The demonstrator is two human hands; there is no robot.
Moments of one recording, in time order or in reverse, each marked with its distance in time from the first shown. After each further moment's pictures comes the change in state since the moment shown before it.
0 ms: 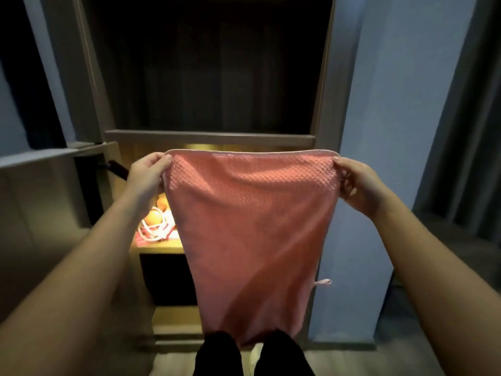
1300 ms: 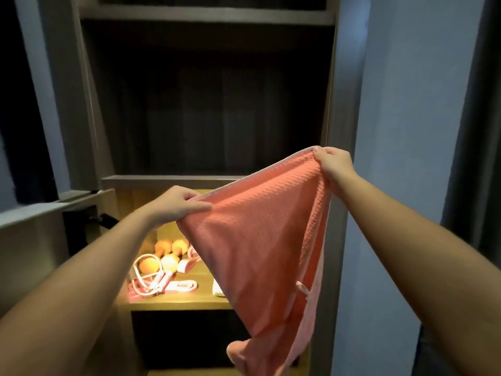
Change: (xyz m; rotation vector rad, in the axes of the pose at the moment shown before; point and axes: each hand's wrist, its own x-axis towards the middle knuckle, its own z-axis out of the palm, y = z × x) left_hand 0.101 0.021 0.035 0.670 -0.450 0.063; right_hand 0.146 -0.058 0.061 -0.442 0.315 -0.260
